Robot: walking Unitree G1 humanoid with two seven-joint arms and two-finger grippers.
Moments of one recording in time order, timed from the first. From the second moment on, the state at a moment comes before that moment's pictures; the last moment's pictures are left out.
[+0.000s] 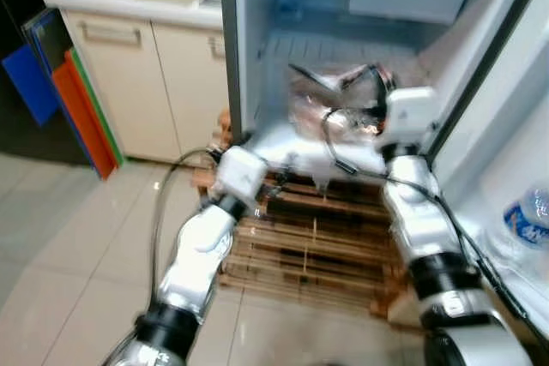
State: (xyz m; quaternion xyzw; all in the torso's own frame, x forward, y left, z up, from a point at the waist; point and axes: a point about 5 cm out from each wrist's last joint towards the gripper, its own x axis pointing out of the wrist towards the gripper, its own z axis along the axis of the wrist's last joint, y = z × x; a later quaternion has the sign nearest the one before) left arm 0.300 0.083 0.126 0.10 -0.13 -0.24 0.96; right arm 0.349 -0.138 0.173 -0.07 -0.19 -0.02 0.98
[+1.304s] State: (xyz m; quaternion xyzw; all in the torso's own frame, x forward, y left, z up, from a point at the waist) left arm 0.263 0.125 0.123 0.10 -0.06 -0.21 0.97; right arm 0.367 -0.049 0.137 -0.10 -0.08 0.12 0.98
